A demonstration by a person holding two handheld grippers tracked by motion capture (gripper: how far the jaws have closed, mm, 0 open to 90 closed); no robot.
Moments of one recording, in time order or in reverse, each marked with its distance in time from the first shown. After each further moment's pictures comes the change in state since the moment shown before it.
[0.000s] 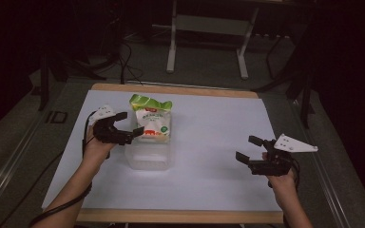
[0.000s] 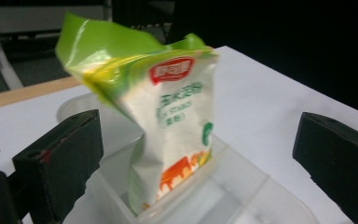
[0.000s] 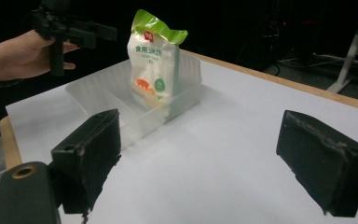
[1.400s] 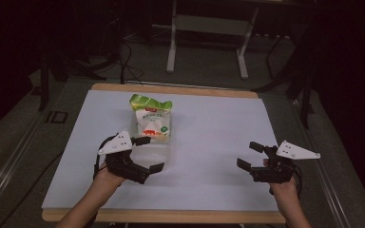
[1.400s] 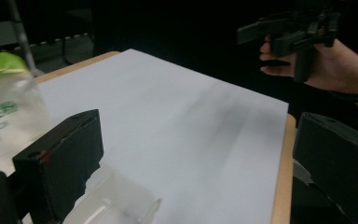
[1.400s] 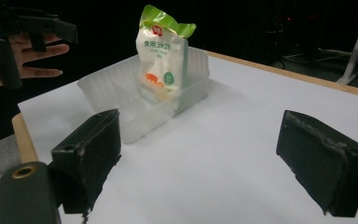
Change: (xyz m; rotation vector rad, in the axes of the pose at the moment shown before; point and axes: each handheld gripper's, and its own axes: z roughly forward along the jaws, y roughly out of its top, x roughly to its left) left arm -0.108 0.003 -0.020 -0.009 -0.261 0.122; right arm 0.010 -0.009 -0.010 0.003 0.013 0.019
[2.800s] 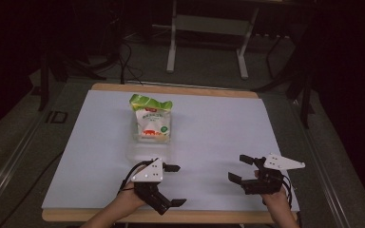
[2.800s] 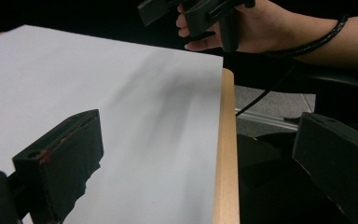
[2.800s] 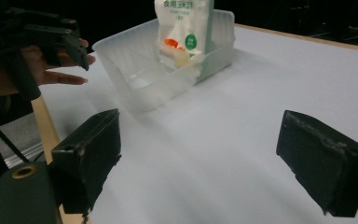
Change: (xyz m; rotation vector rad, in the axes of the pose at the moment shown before) left arm -0.045 -0.042 0.058 0.095 -0.257 0.137; right arm 0.012 -0.037 0.015 0.073 0.063 0.005
